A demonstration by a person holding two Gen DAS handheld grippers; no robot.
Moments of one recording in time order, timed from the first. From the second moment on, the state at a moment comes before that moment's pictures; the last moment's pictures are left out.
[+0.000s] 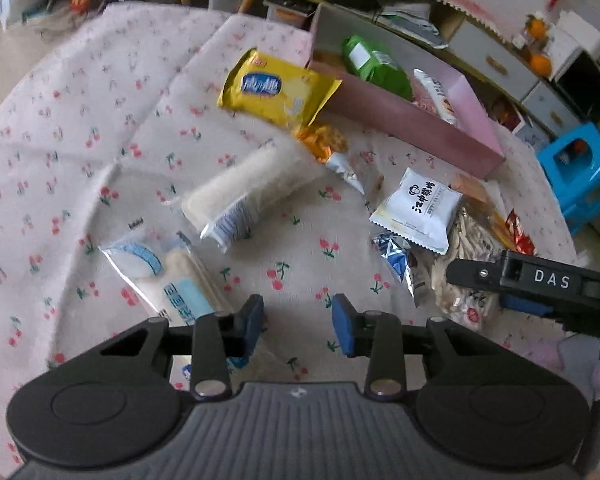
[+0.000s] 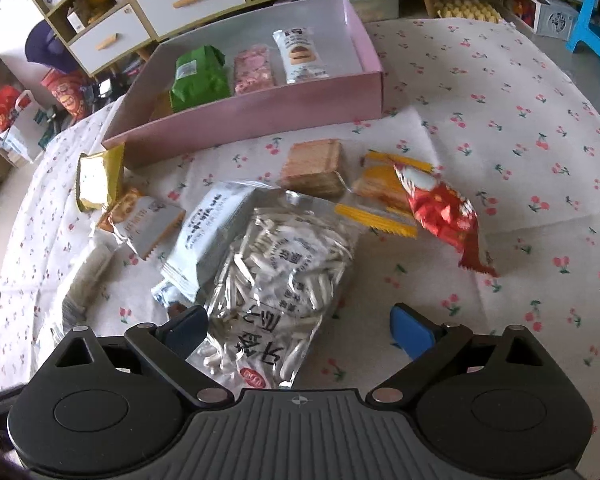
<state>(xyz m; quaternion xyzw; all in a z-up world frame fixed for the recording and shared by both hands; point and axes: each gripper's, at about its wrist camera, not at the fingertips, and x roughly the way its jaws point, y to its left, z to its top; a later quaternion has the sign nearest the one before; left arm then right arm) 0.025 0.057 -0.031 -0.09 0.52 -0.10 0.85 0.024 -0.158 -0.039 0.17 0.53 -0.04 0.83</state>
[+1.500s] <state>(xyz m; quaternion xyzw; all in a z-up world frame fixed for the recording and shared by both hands) 0.023 0.046 -0.036 -0.04 0.52 -0.05 0.85 0.011 -0.168 -0.025 0.17 0.55 0.00 0.82</state>
